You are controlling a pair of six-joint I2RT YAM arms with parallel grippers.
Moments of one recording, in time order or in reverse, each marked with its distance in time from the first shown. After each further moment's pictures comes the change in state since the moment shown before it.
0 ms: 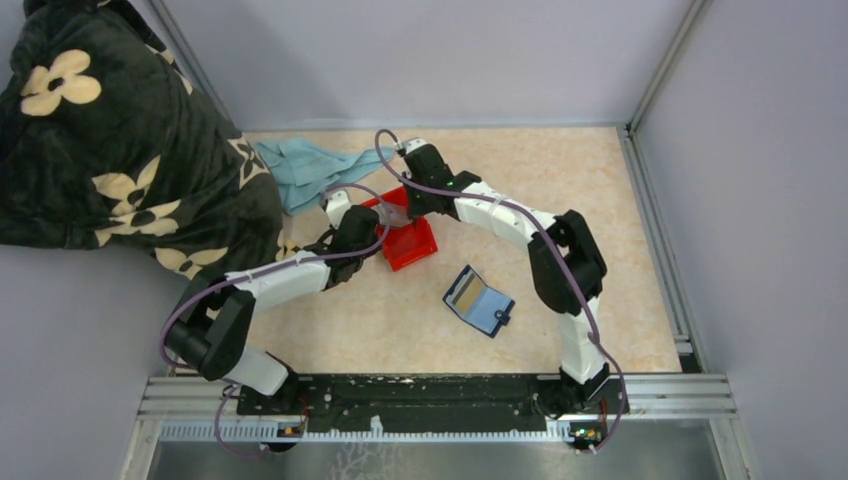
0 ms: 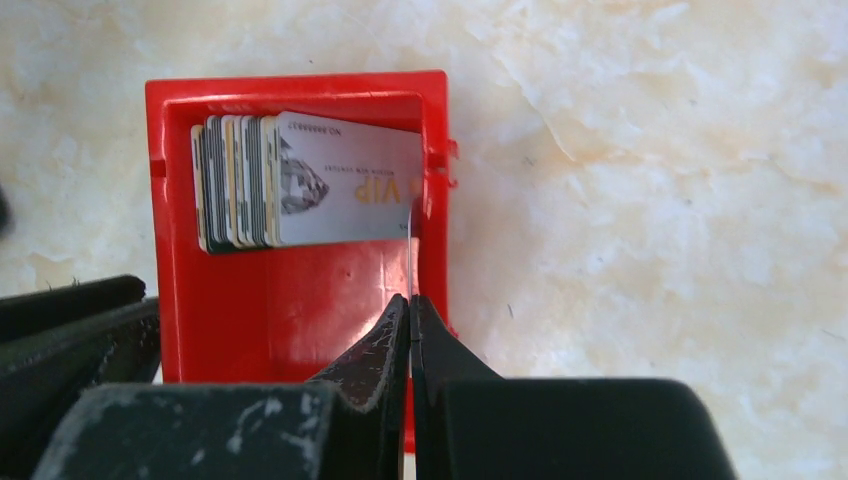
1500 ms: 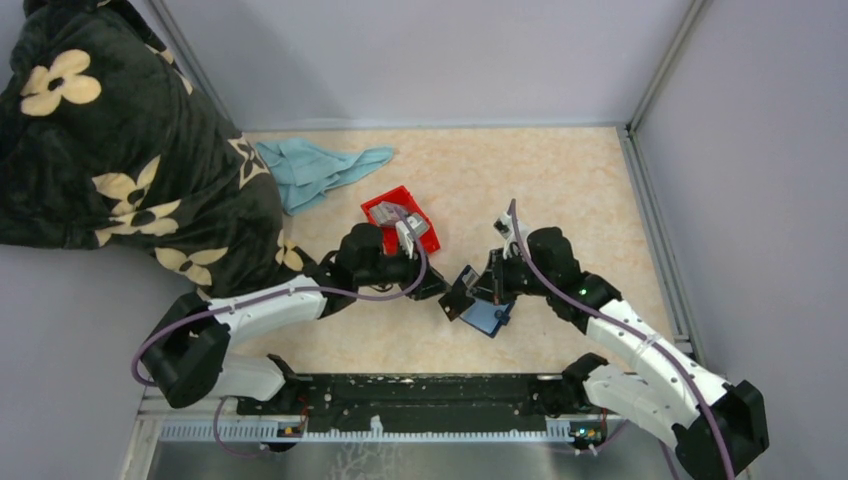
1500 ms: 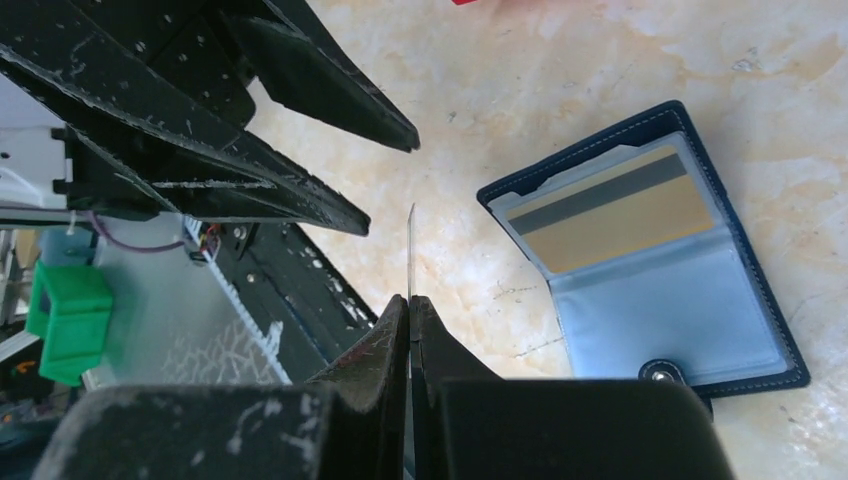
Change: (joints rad) left arm -0.204 -0.176 -0.111 0.312 0.979 0.428; right arm -0.139 -1.164 -1.044 0.041 -0.530 0.256
